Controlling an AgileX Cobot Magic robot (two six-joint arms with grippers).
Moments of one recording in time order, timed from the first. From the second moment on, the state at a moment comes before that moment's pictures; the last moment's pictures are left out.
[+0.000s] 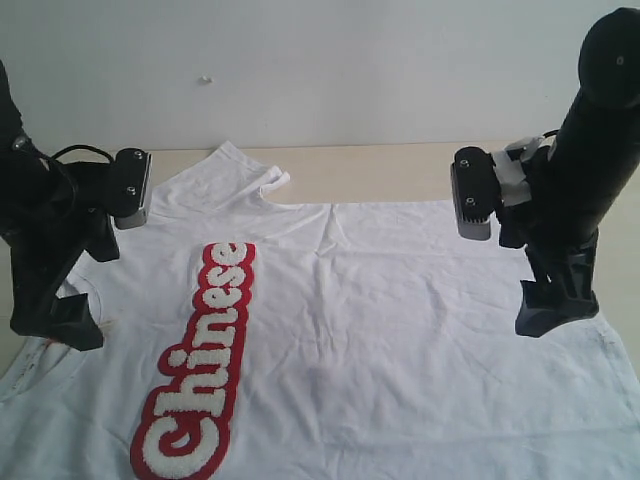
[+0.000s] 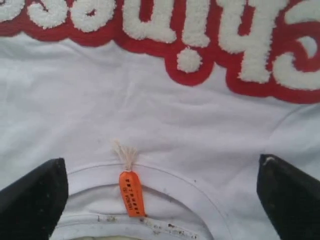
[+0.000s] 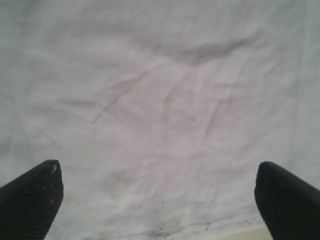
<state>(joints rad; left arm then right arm) -0.29 1.74 -1.14 -0.17 0.94 1.27 0.12 1.74 -1.15 0.07 0.97 -1.19</state>
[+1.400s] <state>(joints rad) -0.18 1.96 -1.14 0.10 0.82 1.46 0.02 1.88 -1.15 0.02 0.79 -1.43</state>
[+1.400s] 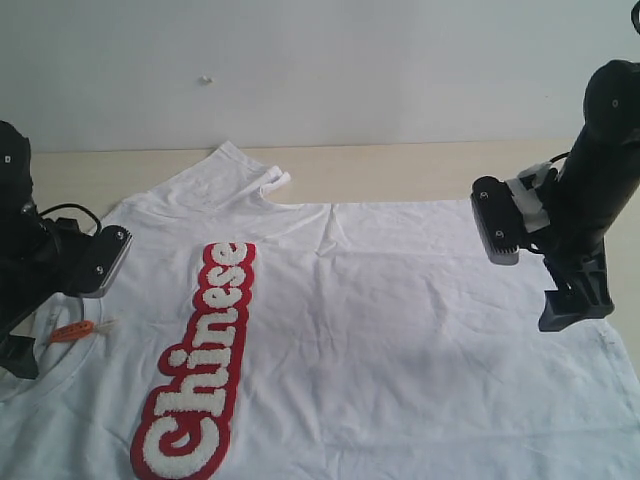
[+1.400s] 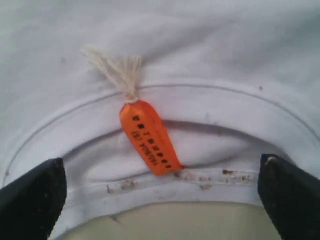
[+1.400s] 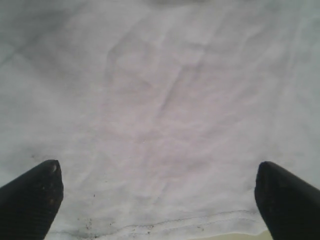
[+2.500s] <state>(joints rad) -0.18 2.01 -1.14 0.07 0.80 1.46 -0.03 1.96 -1.15 0.00 0.91 -1.41</state>
